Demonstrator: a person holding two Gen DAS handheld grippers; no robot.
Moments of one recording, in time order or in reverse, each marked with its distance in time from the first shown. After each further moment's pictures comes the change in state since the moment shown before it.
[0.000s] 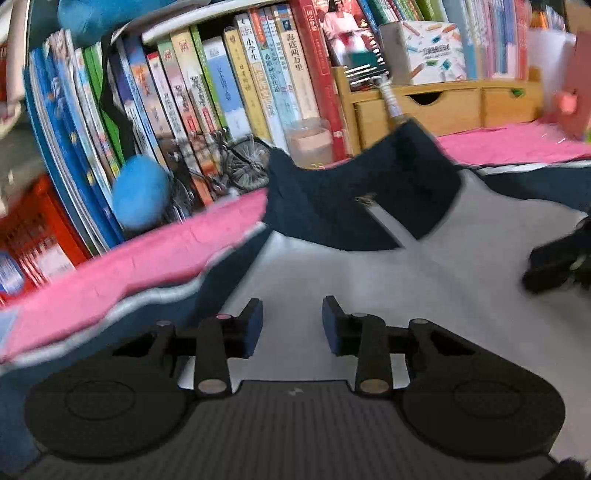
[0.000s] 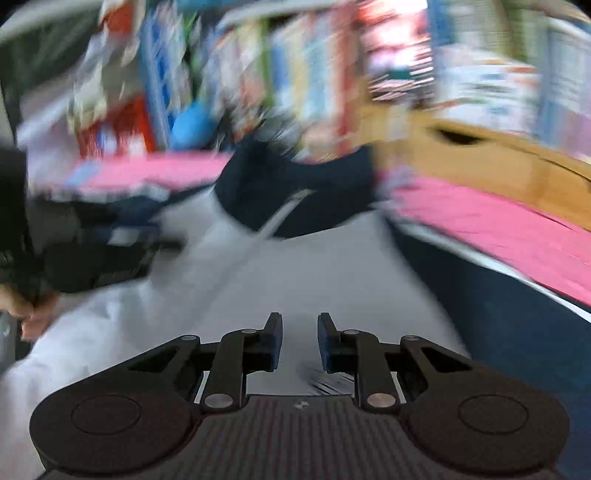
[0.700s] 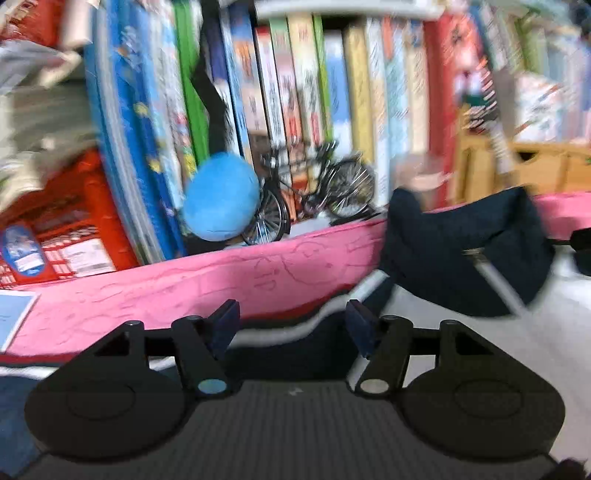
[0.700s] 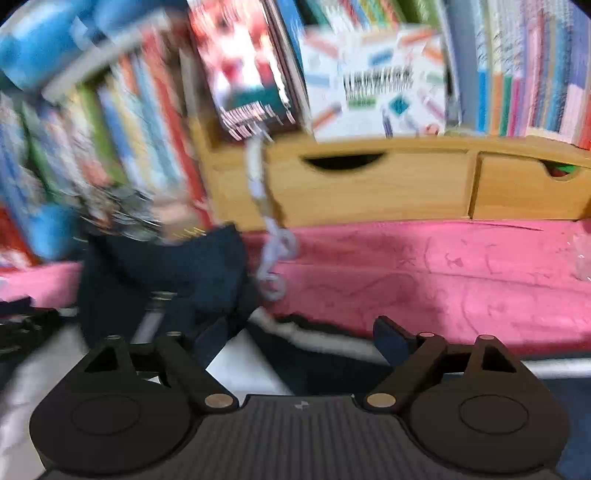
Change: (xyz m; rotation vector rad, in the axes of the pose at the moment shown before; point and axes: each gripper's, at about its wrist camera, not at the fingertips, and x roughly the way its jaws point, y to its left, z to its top) left arm 0.007 0.086 0.010 -0.228 -0.038 0.010; right arm 0.025 -0.079 0.043 0.307 -0.096 -0.108
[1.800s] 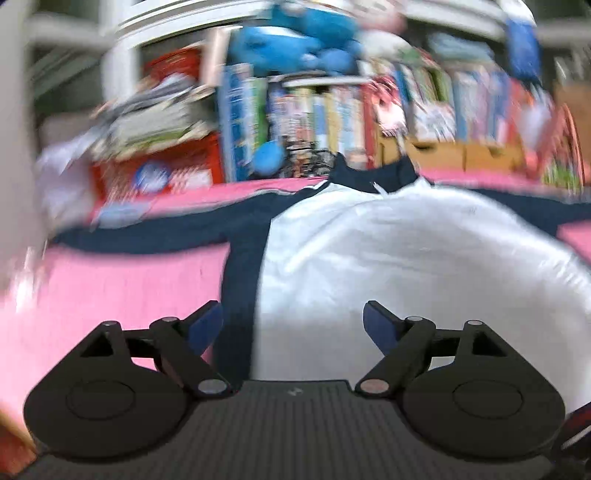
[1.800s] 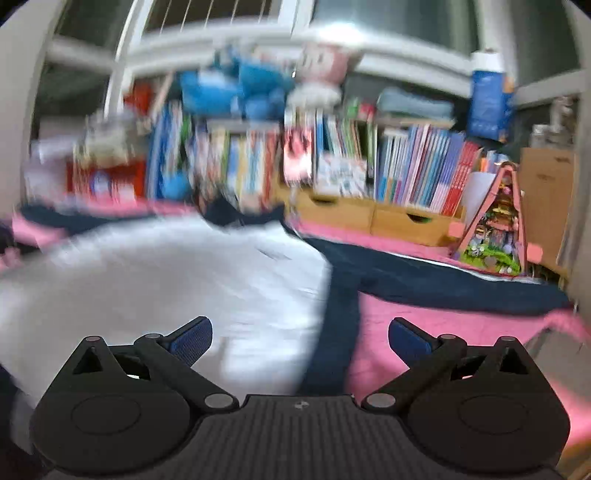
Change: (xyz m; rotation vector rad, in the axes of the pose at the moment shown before) left arm -0.317 -0.089 -0.196 -0.133 -0.107 0.090; right arm -0.329 0.048 -0.291 -0.228 -0.381 -0.051
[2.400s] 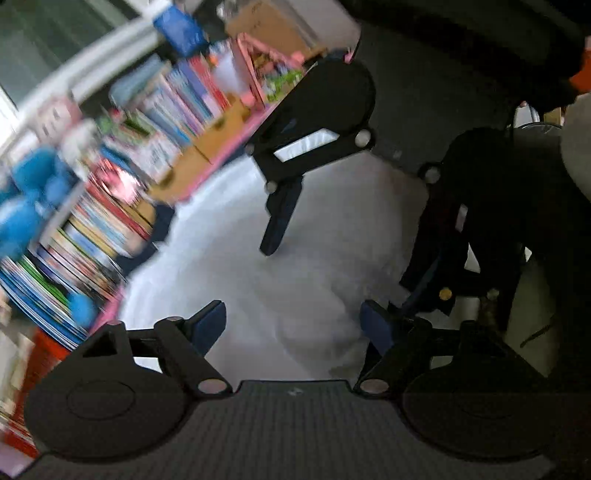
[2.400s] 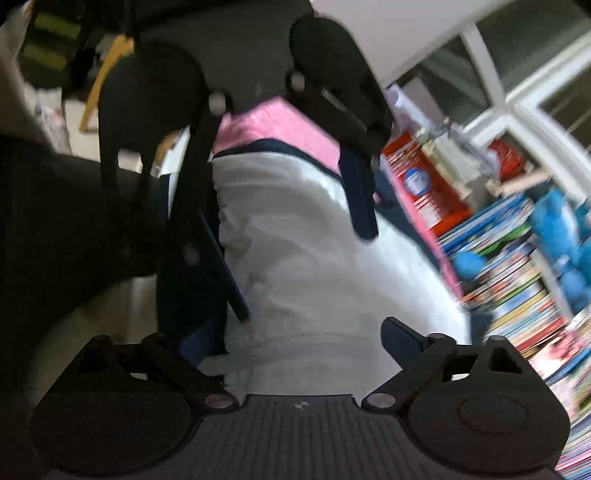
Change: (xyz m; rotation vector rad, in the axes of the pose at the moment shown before) left arm 0.008 -0.060 -0.032 0.991 -0.091 -0.510; right arm 0.035 0.148 -0.022 -1.060 0.020 0.615
